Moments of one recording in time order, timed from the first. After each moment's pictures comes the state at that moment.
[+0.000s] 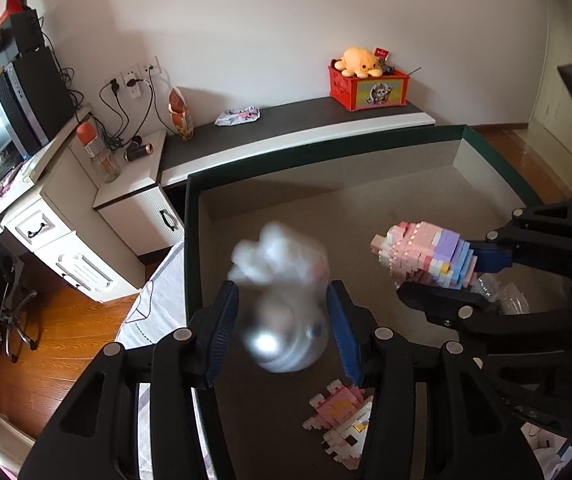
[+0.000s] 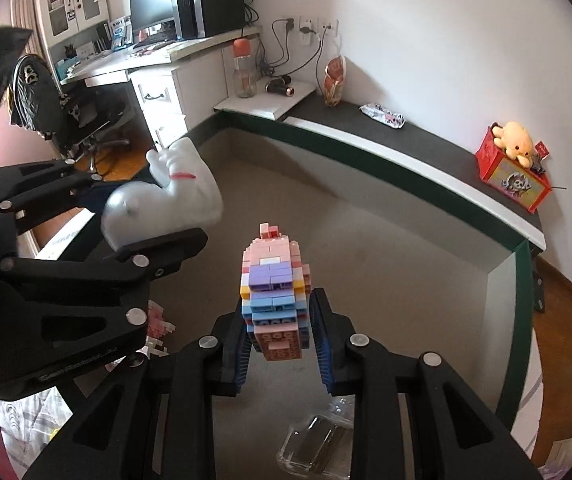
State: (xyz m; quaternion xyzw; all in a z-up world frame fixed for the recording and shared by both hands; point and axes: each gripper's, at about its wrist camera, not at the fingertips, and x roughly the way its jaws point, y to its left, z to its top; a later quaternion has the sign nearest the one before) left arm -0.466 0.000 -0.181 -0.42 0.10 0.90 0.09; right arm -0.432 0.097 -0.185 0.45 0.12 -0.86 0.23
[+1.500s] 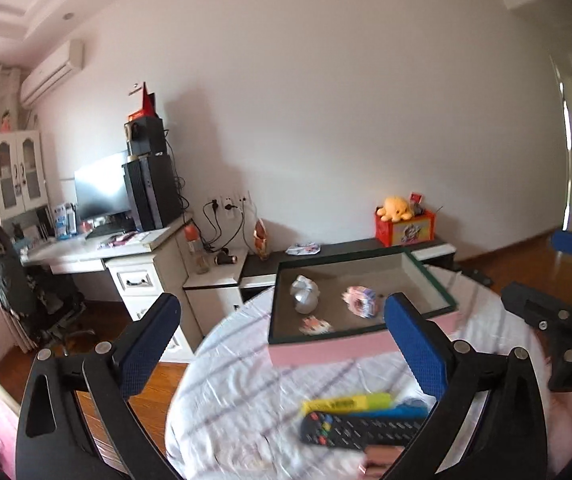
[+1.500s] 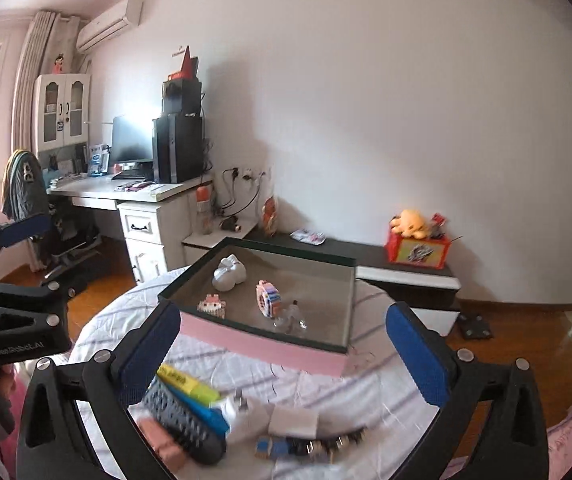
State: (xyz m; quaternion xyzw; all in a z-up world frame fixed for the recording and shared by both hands) left arm -0.137 0.003 -0.061 -0.15 0.06 0.99 -0.02; right arm -0.131 0.176 -0.059 0.18 0.06 -0.97 0.11
